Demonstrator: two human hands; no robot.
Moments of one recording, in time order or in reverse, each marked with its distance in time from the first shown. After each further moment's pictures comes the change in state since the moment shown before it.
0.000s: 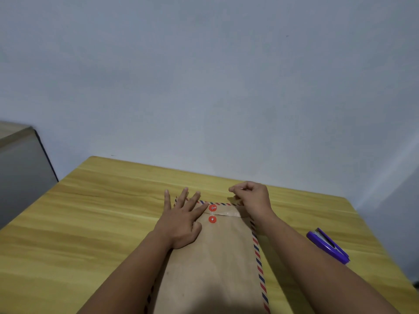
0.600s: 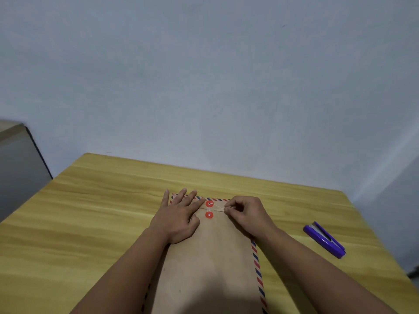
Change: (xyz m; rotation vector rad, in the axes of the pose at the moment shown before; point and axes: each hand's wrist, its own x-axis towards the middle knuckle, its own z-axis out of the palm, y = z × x) left_hand 0.002 -0.001 0.002 -0.099 -0.006 -0.030; right_hand -0.024 0.037 -0.018 -0.602 -0.222 -0.255
